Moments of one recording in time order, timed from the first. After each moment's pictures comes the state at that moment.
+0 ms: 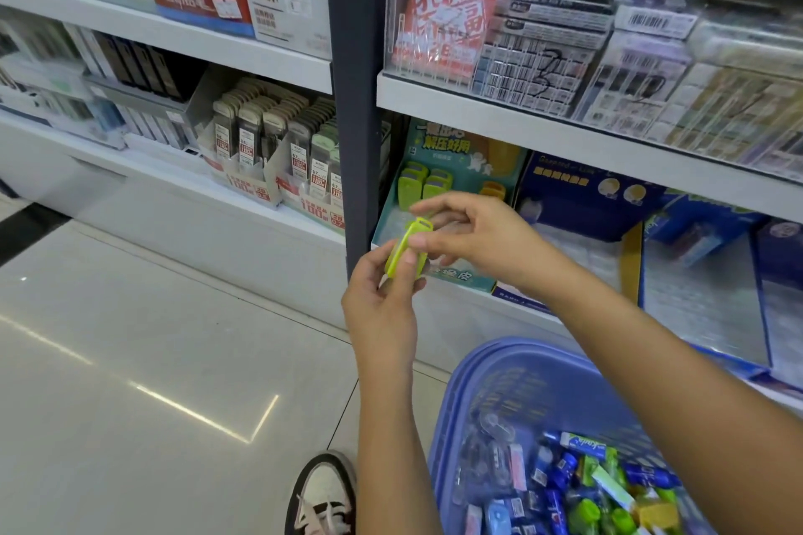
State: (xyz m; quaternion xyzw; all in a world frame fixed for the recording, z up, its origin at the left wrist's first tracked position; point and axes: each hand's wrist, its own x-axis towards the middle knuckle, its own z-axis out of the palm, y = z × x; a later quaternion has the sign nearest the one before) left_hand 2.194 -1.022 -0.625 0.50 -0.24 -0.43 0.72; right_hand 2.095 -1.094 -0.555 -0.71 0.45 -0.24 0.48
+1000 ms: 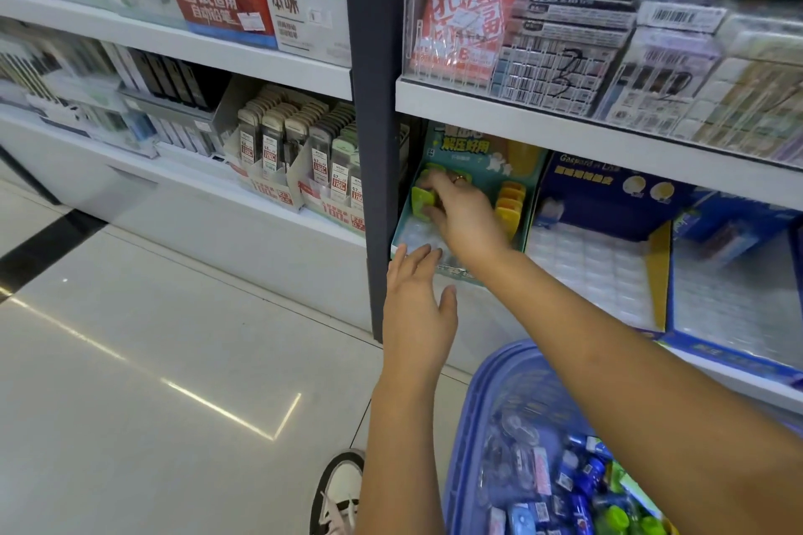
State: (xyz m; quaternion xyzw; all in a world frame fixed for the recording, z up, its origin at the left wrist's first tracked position) left_hand 2.201 -1.033 -0.645 0.68 -0.59 -0.19 0.39; right_hand 2.135 -1.153 -0.613 -0.83 0.50 -0.24 0.11
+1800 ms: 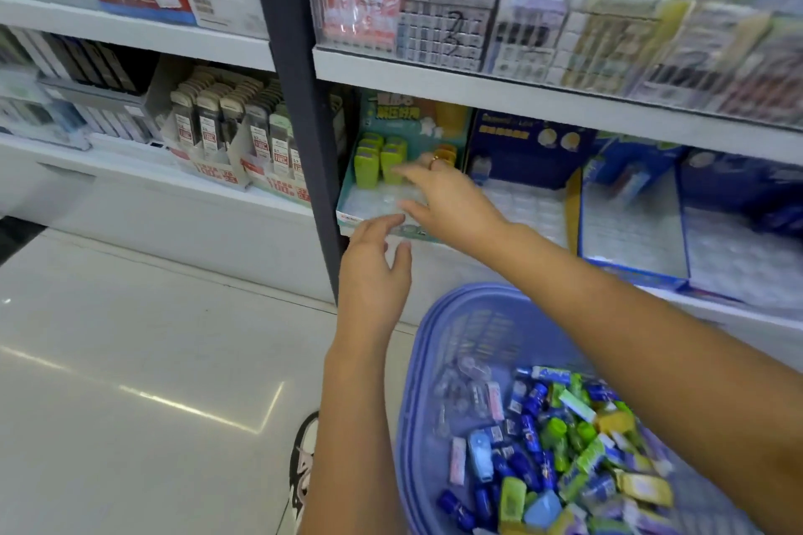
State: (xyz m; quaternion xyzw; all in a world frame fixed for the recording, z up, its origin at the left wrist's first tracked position) left_hand 2.192 -1.006 -0.618 0.62 -0.58 -0.24 0.47; right_hand 2.081 -1.099 -0.580 -0.85 0.48 -0.17 0.12
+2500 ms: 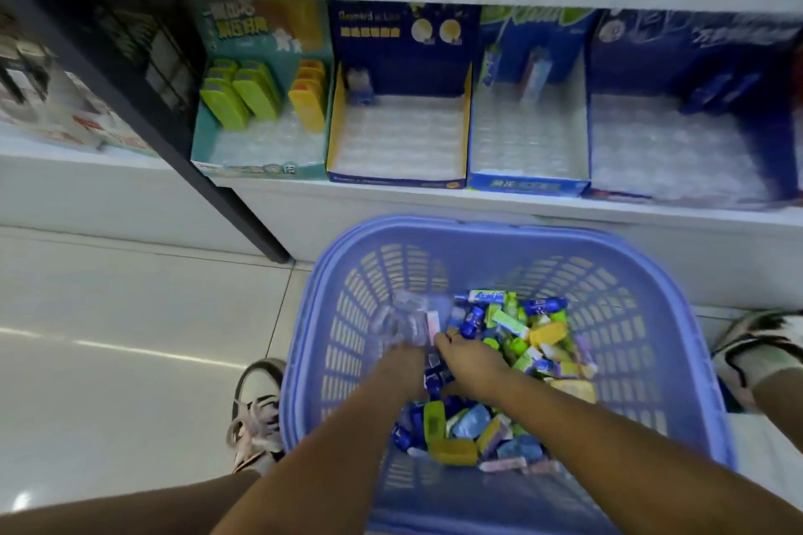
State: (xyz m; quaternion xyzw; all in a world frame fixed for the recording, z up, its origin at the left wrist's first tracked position) left_hand 2.053 -0.930 -0.819 0.52 -0.74 -0.32 -0.27; right_hand 1.914 -0.921 -0.822 -0.77 0.53 0.20 0.29
